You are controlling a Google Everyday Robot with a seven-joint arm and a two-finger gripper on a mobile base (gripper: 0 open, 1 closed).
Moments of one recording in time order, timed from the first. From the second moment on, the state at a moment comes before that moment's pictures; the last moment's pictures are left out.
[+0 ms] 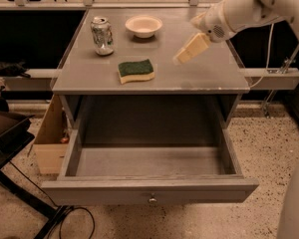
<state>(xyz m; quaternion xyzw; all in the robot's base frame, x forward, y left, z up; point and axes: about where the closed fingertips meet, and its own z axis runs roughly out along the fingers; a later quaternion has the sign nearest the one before) 0.714 -0.108 0.919 -0.53 0.73 0.15 0.40</state>
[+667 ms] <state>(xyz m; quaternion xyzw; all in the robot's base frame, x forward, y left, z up) 0.737 -0.014 0.868 -0.55 0.71 0.17 0.40</state>
